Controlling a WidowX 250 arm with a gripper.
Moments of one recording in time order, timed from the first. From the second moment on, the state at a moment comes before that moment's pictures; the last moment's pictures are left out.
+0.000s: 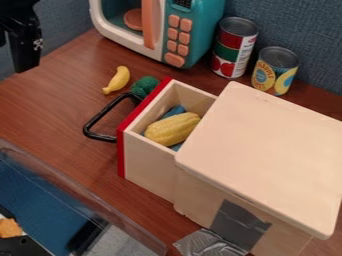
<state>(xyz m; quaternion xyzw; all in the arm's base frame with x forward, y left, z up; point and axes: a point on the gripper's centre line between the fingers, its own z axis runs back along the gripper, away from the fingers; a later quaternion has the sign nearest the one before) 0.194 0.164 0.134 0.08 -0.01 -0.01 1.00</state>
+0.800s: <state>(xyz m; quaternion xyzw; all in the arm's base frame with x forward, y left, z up) 0.209 0.210 0.058 0.08 0.02 -0.26 0.96</state>
